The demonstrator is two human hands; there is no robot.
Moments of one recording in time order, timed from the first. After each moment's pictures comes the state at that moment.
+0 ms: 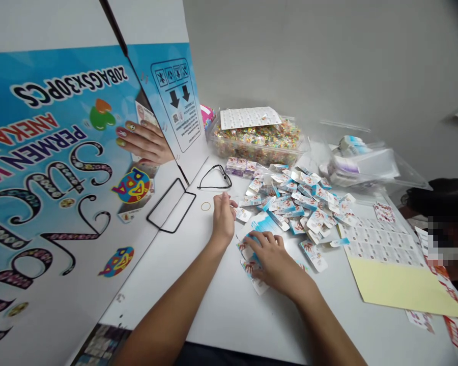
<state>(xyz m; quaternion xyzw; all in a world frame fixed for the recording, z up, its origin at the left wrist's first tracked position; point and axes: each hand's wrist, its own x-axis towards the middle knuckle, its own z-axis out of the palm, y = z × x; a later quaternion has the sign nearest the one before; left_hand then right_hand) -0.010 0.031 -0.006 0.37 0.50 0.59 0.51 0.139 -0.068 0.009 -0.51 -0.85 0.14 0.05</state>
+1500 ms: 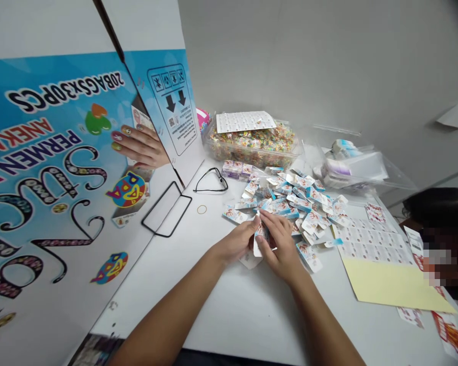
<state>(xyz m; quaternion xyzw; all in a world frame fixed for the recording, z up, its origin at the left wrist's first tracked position) 0.008 -0.001 0.000 0.37 0.19 0.33 0.85 0.153 -0.050 0.009 -0.50 -0.77 0.08 0.39</state>
